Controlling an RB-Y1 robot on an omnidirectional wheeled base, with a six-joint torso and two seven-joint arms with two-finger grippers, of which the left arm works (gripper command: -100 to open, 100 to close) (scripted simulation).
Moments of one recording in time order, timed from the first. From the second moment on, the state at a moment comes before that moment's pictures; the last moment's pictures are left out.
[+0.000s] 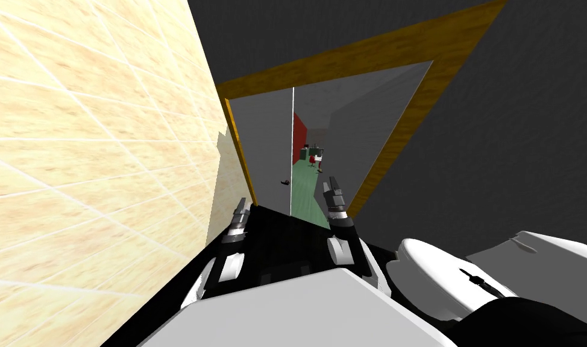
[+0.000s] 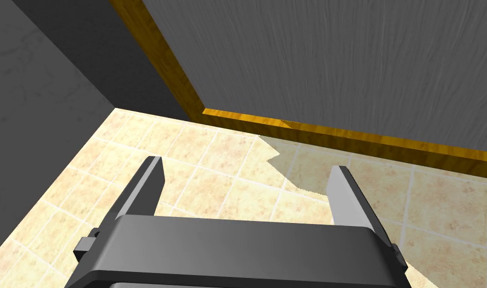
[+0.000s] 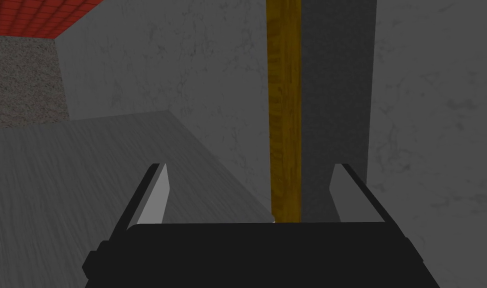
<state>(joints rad) 0.27 0.07 -0.04 -1.69 -0.07 -0.63 0.01</state>
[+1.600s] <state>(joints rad) 0.08 0.08 -0.12 -1.22 -0.09 -0.71 0.07</state>
